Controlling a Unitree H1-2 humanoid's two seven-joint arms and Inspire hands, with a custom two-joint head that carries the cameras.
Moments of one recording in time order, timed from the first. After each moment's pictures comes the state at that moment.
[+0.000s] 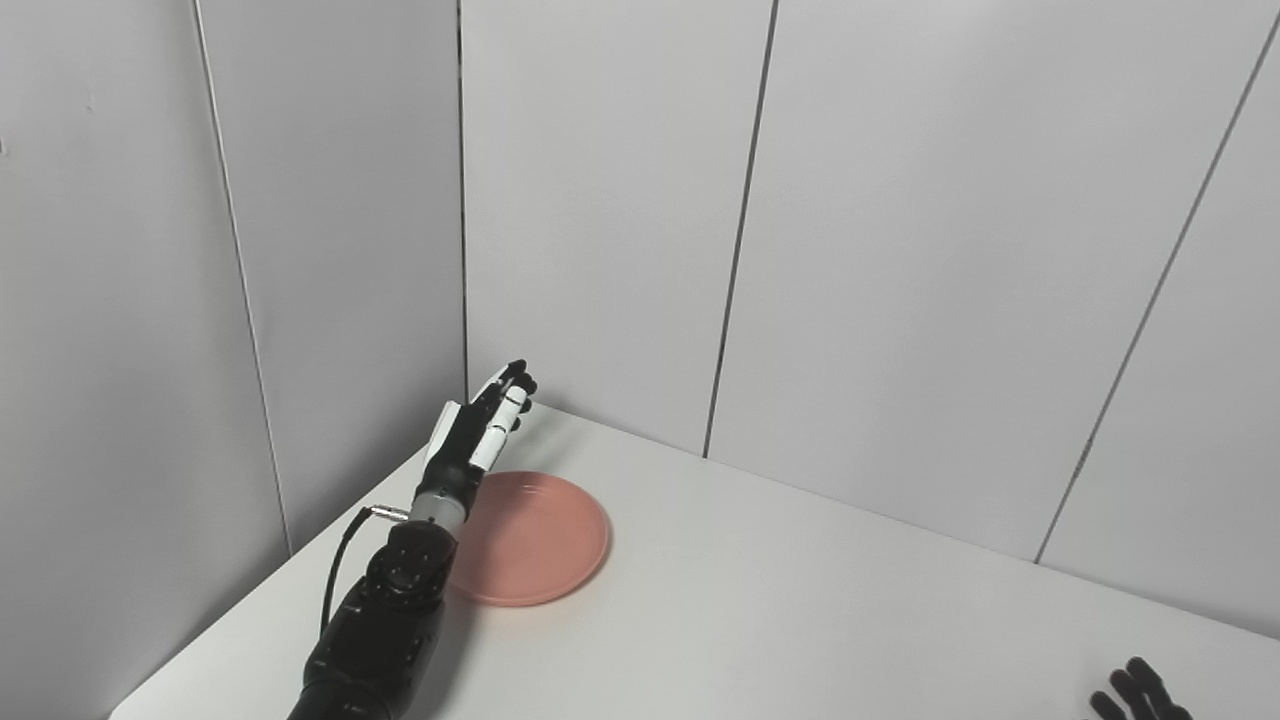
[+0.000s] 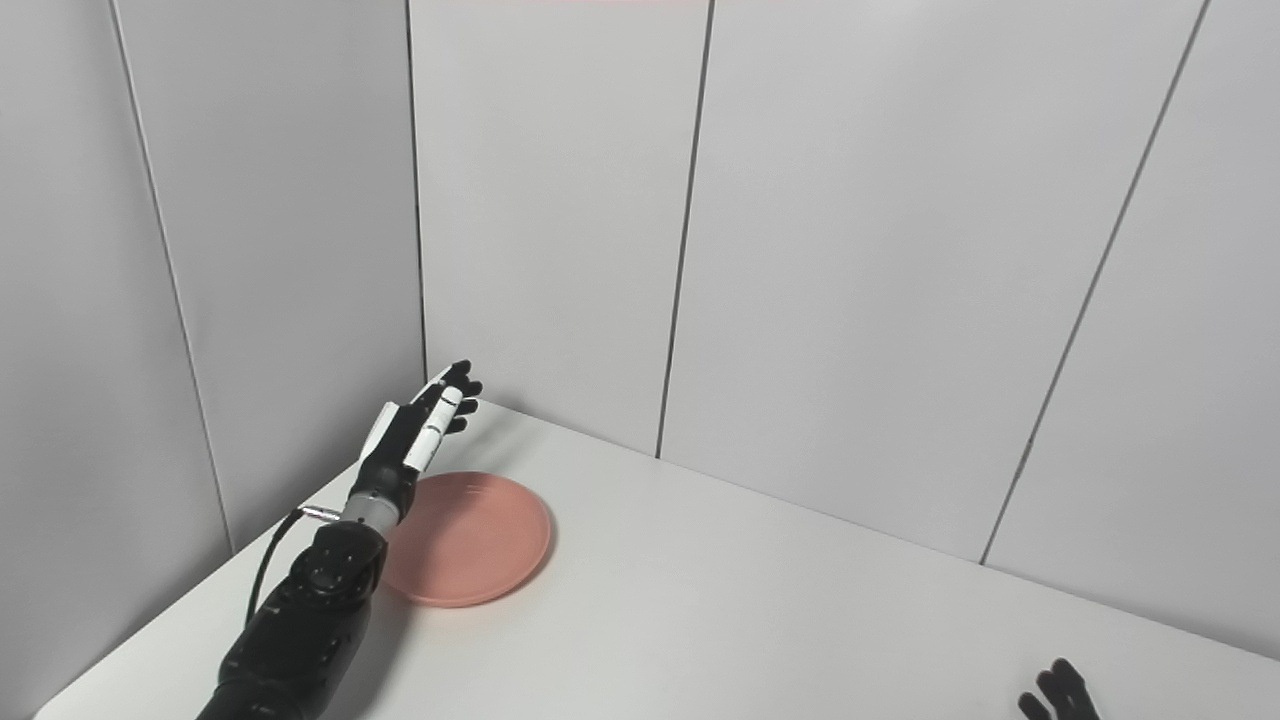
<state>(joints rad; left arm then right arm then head) -0.51 0.38 0.20 0.59 0.01 -0.15 0.06 -0.21 -0.12 -0.10 0.18 0.23 0.00 0.18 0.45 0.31</state>
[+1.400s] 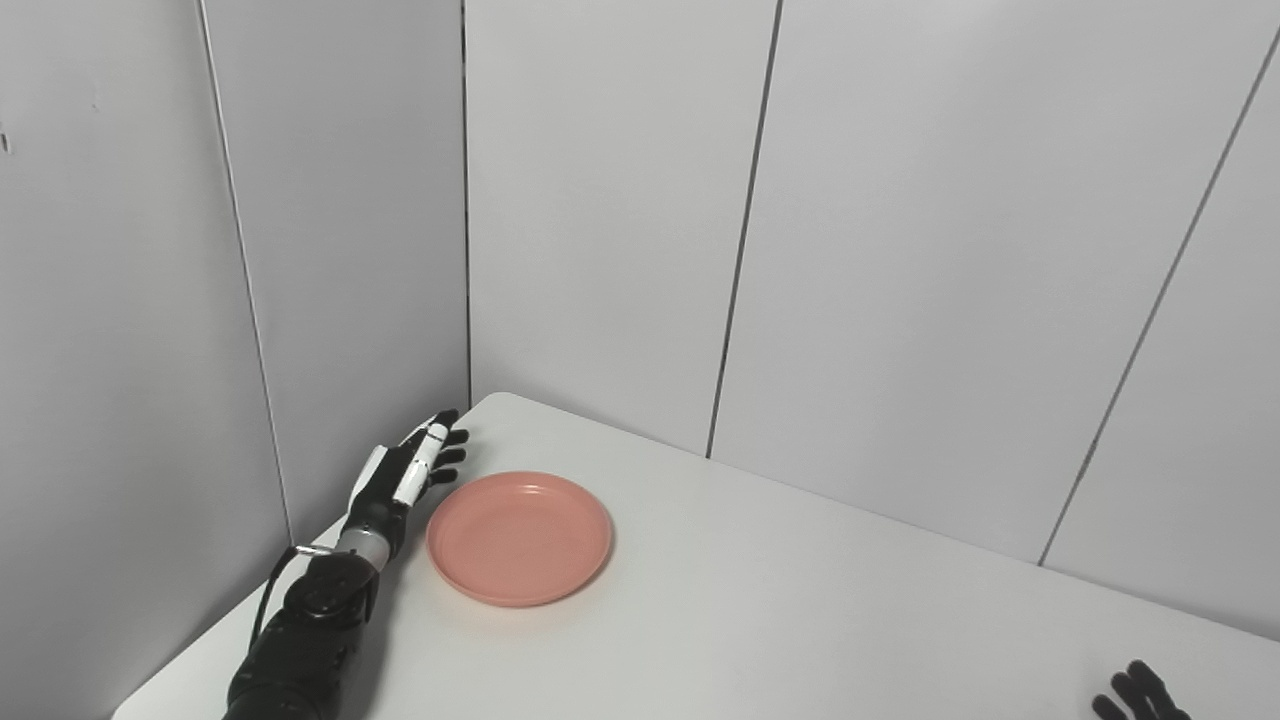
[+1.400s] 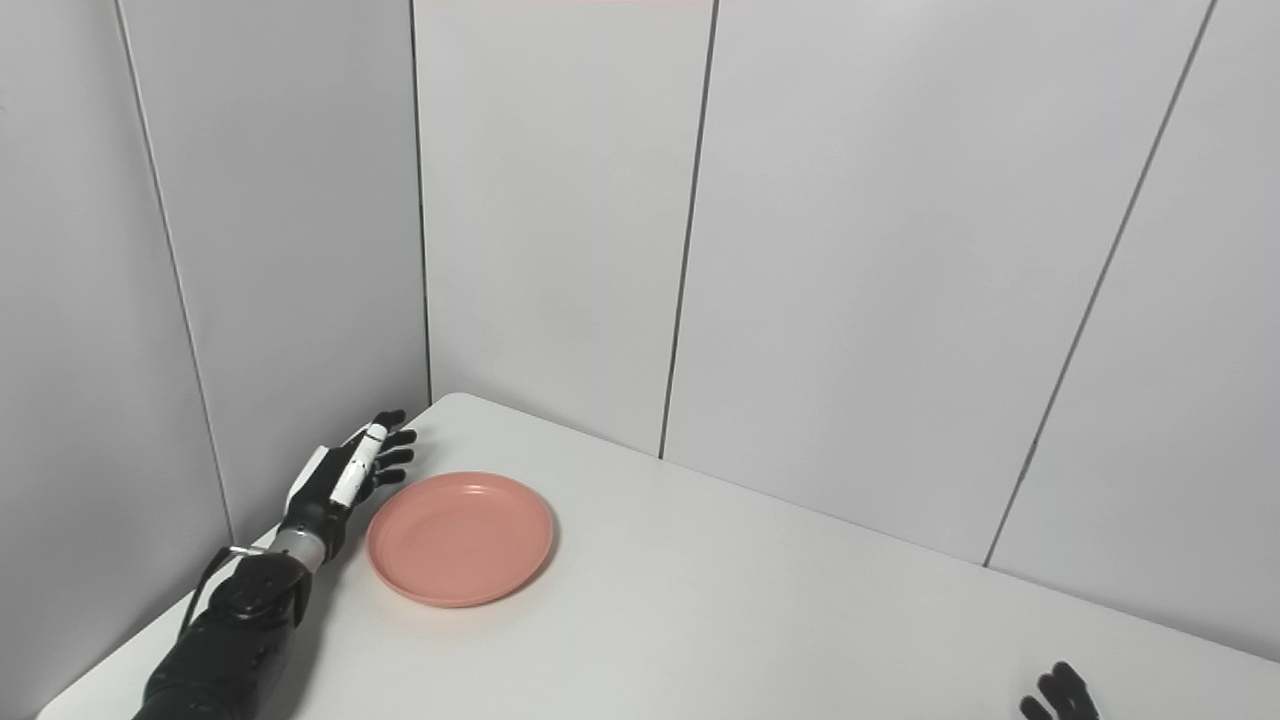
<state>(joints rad) -0.50 0.47 0.24 0.89 -0.12 -0.28 -0.07 -0.20 -0.12 -0.10 0.18 0.22 0.00 0.18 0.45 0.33</state>
